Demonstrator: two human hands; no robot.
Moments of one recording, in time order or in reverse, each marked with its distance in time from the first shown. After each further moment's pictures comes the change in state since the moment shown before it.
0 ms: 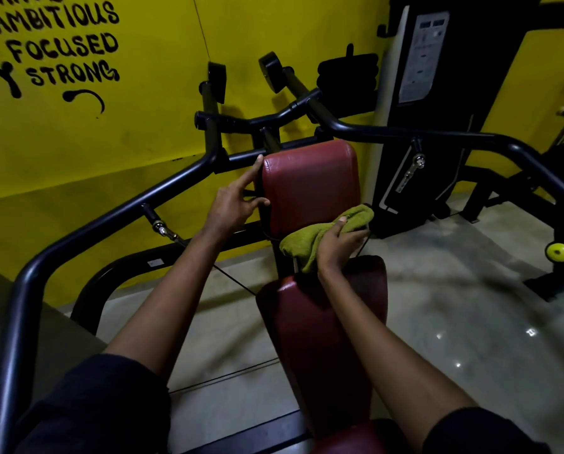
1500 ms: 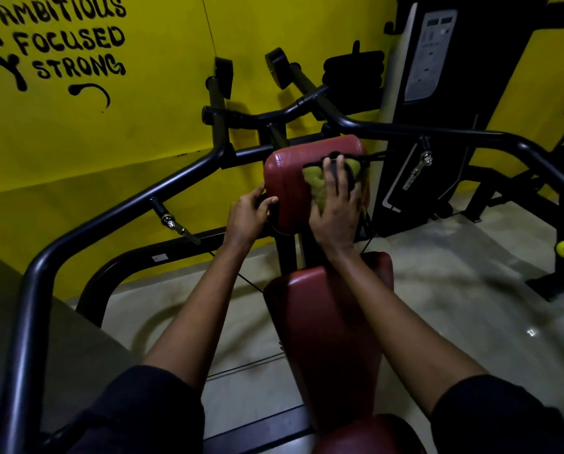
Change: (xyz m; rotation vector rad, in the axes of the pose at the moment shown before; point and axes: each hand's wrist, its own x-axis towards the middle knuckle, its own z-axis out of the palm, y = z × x) left_hand -0.022 -0.004 0.033 -0.213 0.155 -0.213; right_hand -0.001 -0.037 0.003 -0.754 -0.271 -0.955
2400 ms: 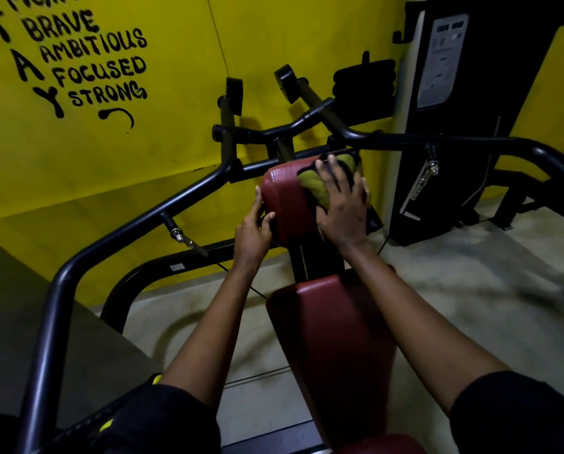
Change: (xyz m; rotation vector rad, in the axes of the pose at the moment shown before) left_hand -0.019 0.015 0.016 -0.015 0.086 -0.002; right_hand 0.035 0.027 -0.021 -0.064 -0.047 -0.155
